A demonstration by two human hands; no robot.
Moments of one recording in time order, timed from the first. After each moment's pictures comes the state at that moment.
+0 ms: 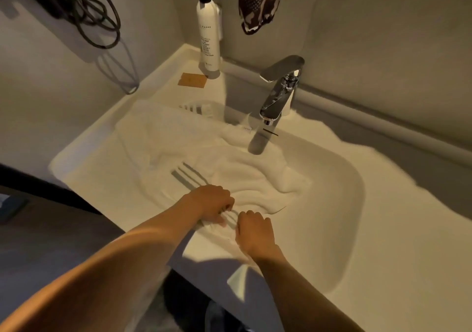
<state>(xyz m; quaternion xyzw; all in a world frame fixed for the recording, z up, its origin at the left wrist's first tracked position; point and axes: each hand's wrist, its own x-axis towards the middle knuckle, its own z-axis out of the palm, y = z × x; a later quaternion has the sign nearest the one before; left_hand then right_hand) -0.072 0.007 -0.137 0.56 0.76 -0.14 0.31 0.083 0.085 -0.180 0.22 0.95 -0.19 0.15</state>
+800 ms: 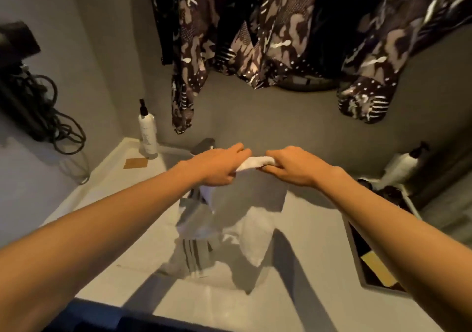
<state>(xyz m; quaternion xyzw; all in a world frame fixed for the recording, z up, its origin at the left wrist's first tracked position) -0.004 0.105 0.178 0.75 0.66 0.05 0.04 0.190 0.225 0.209 0.20 0.98 -0.06 0.00</state>
